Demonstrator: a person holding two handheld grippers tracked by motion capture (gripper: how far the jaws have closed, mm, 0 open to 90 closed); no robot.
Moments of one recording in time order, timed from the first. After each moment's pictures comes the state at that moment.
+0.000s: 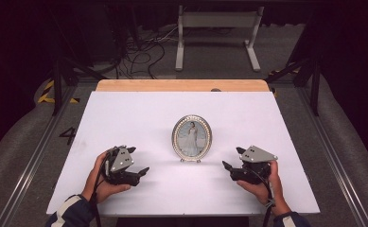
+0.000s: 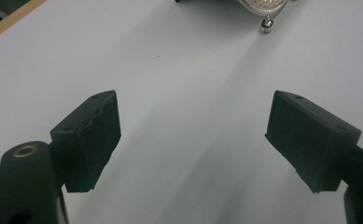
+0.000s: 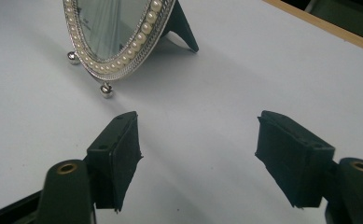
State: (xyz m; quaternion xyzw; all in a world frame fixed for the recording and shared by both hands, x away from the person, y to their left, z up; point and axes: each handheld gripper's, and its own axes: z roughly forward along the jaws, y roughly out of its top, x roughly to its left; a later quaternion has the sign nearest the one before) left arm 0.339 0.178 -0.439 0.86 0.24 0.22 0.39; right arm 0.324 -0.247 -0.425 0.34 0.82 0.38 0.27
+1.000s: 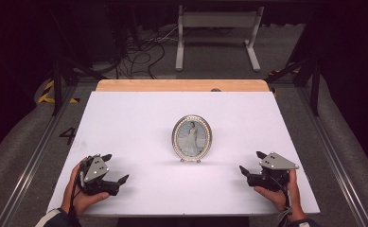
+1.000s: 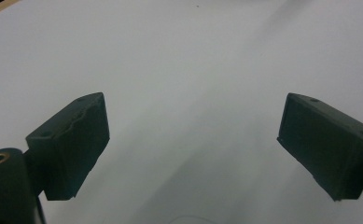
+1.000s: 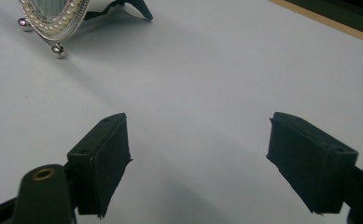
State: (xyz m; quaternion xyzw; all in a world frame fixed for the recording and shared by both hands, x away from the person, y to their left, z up) left arm 0.312 0.240 -0.453 0.84 0.30 0.23 0.40; right arm 0.307 -0.297 -0.437 0.38 0.79 0.37 0.29
